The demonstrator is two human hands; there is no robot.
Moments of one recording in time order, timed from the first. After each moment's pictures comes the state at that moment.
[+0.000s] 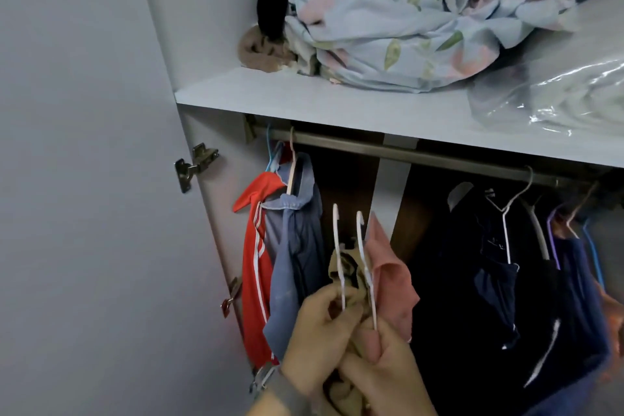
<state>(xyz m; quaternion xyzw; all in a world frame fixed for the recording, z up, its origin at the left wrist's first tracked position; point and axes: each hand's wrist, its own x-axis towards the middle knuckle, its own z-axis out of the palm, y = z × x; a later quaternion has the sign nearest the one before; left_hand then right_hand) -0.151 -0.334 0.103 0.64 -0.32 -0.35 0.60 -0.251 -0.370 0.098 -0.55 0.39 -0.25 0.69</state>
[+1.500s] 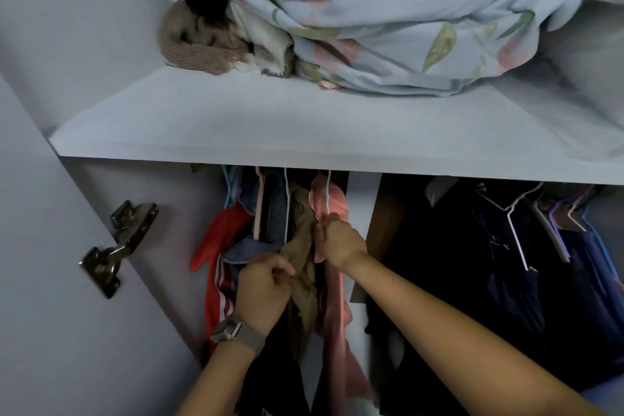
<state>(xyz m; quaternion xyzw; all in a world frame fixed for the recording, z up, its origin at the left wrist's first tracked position) 0.067 -0.464 0.040 0.73 -0.47 -0.15 0.47 -0.035 -0.602 0.055 -0.81 0.52 -0.09 0.24</state>
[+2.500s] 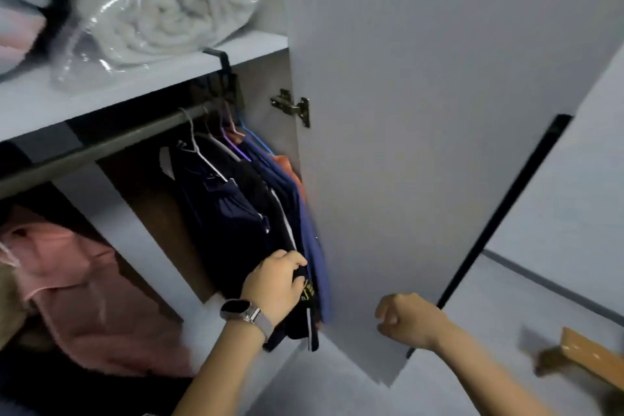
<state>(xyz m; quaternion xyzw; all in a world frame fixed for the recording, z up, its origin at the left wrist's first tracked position) -0.286 -0.409 0.048 0.46 -0.86 -0.17 0.10 -0.503 -0.288 -0.018 -0.56 0.77 -0.03 0.30</state>
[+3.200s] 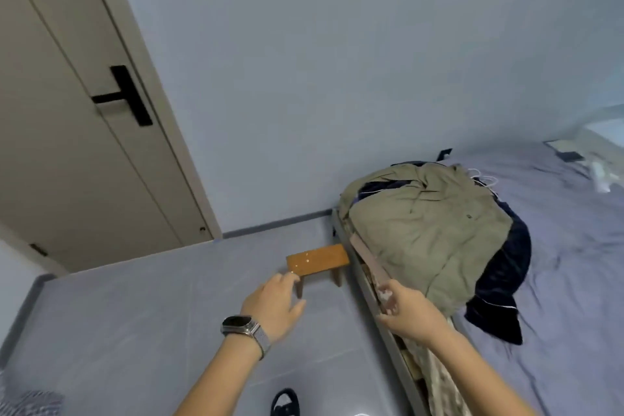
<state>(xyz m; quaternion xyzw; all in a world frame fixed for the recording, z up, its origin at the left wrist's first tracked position) -0.797 -0.049 -0.024 -0.03 -0.98 -0.16 -0.13 -0.818 0.213 -0.044 -0.03 0.95 -0.22 0.23</state>
